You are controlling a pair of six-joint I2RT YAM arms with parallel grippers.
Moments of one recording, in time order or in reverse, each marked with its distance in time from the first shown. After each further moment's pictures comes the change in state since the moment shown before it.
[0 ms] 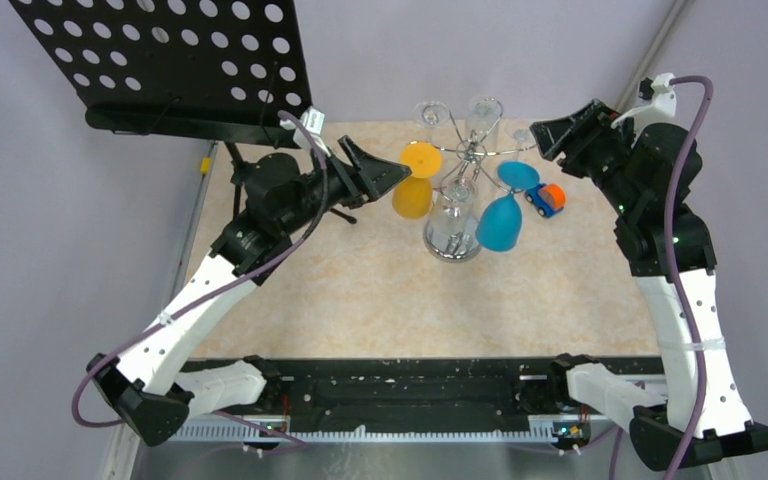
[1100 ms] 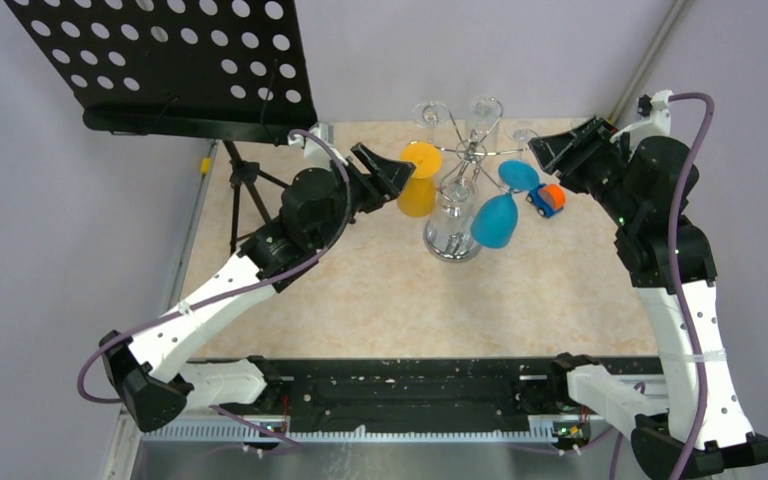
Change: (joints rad) left arm -0.167 0.061 -0.051 0.044 -0.475 -0.024; right arm 0.000 -0.053 -0.060 -0.050 -0.022 0.108
